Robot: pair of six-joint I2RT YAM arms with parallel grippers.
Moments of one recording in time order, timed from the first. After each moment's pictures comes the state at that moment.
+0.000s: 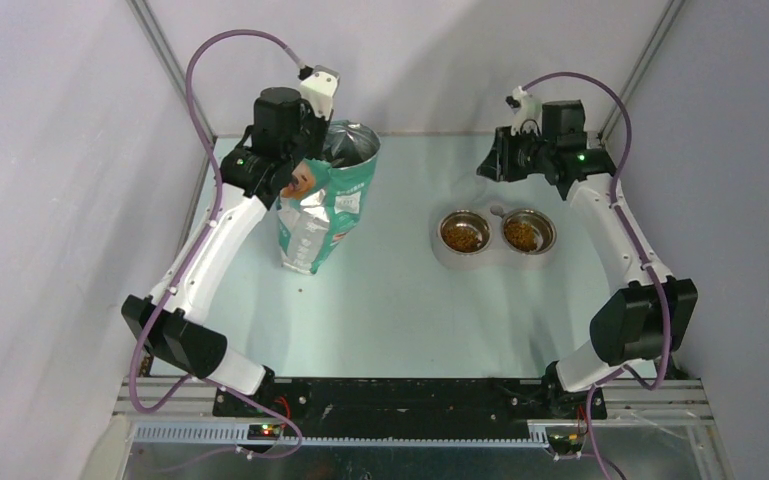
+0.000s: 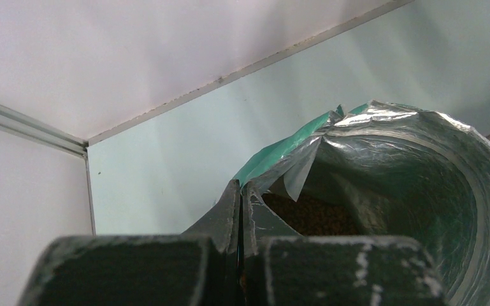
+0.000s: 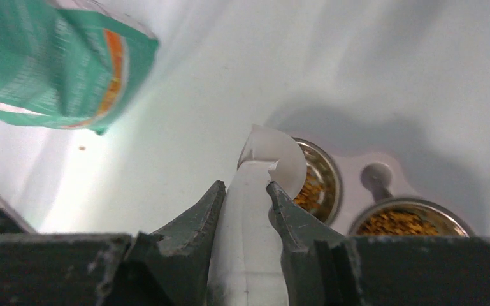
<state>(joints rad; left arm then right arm) -0.40 1.49 1.68 -0.54 -0.17 0.21 0.15 1.56 1.52 -0.61 -0.44 0.05</state>
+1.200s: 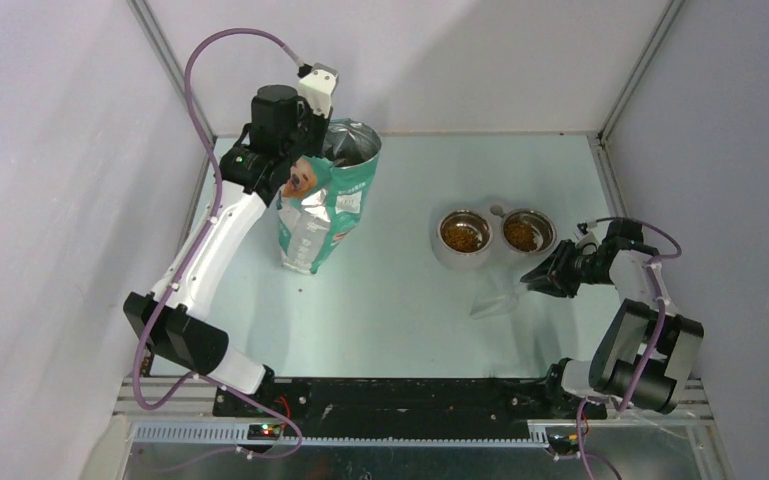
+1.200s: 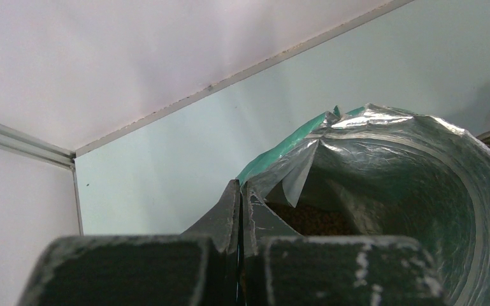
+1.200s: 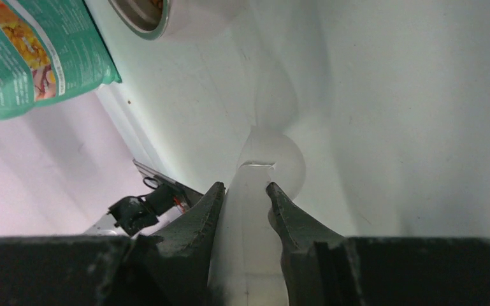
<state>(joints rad) -0.37 1.51 1.68 -0.51 -0.10 0.21 -0.38 1.32 0.78 -0.81 -0.80 0.24</state>
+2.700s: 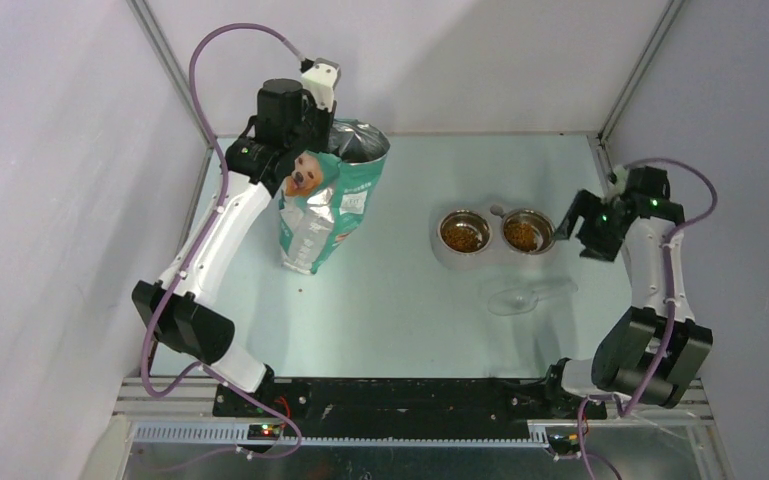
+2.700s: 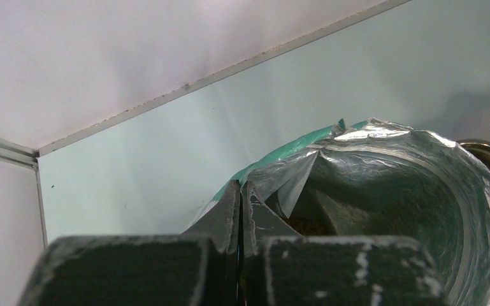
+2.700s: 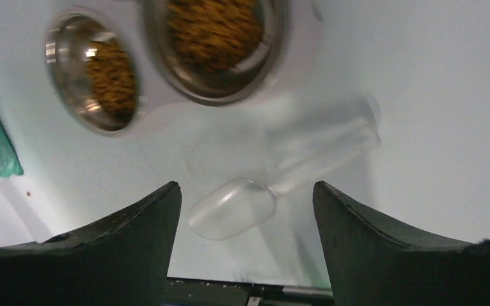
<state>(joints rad) -0.37 1.57 1.75 -0.53 -0.05 0.13 -0.39 1.36 1.13 -0.92 -0.35 0.19</state>
